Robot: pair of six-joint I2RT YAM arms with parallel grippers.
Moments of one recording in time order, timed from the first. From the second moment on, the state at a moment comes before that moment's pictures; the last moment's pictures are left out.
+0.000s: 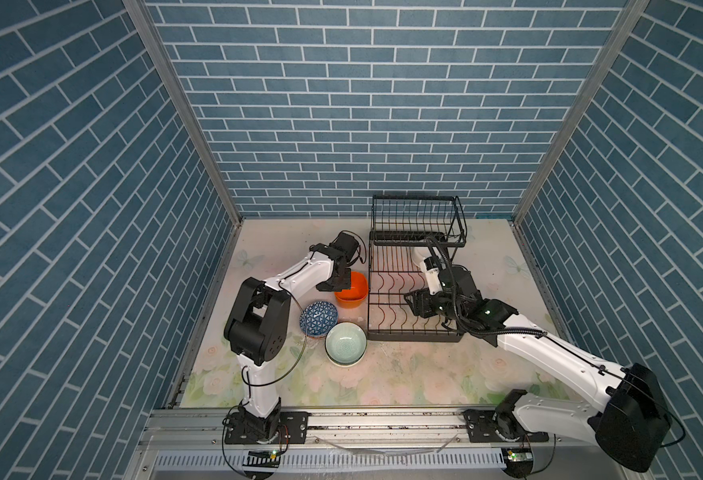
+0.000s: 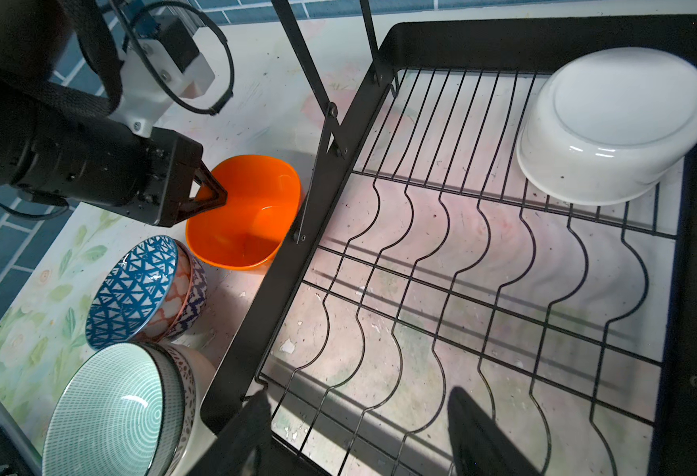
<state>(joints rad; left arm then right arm) -0.48 1.89 1.43 -0.83 -0.23 -0.48 0.73 1.20 0.83 -0.30 -0.02 0.37</state>
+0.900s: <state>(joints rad) -0.48 1.44 1.13 -0.72 -0.16 -0.45 0.73 1.27 0.85 -0.31 -0.26 0.33</state>
